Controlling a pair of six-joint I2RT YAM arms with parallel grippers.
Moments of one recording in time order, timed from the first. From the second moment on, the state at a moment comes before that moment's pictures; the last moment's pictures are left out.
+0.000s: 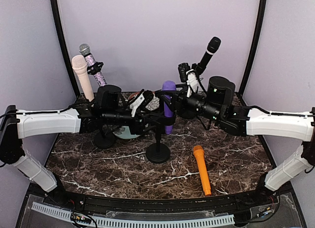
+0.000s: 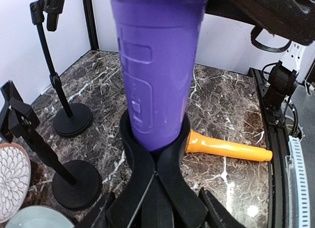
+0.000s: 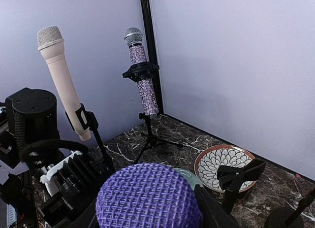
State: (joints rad) left arm -0.79 1.49 1.03 0.06 0.41 0.15; right arm 0.95 1.40 1.04 0.36 0.01 0.11
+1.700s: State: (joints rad) left arm -0.75 1.73 1.17 0.30 0.19 0.12; right arm 0.62 1.16 1.04 -0.52 0.09 0.45
